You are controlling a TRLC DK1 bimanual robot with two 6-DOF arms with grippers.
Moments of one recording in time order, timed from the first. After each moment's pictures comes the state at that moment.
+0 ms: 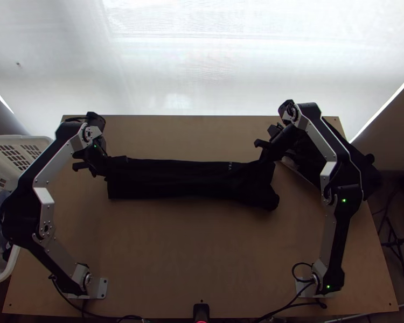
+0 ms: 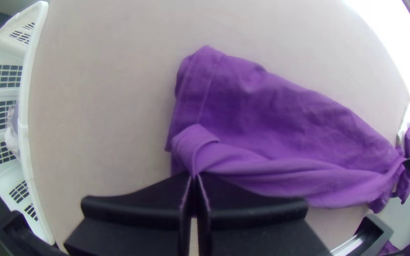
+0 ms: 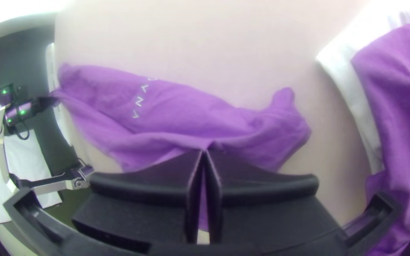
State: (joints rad) left arm -0.03 1.83 1.53 -1.16 0.00 -0.25; right arm 0.15 2.23 2.02 -1.42 -0.49 0.04
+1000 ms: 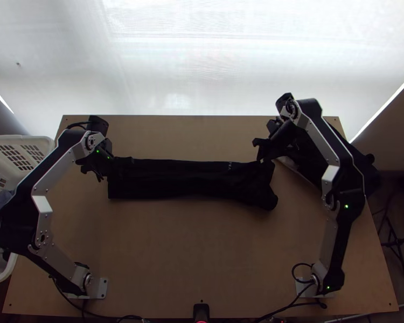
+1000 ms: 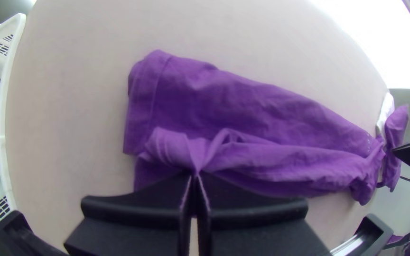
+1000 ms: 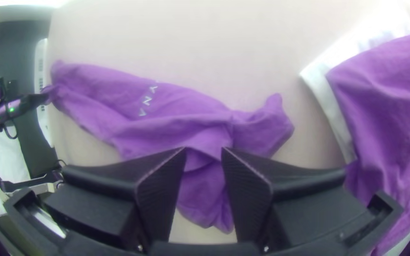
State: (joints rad) left arm -0.07 1.76 1.42 -1.02 0.11 -0.26; right arm 0.20 2.14 2.03 -1.40 -0.36 0.05
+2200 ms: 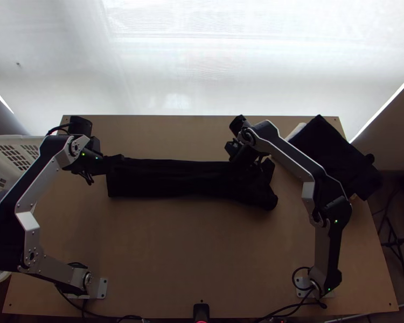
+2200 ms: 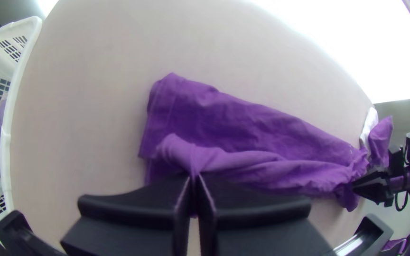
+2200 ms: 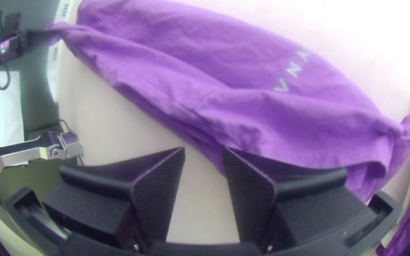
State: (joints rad) left arm 0.00 1.62 1.33 -0.94 0.16 -0.25; right arm 0.51 2.08 1.81 -1.18 -0.45 0.12
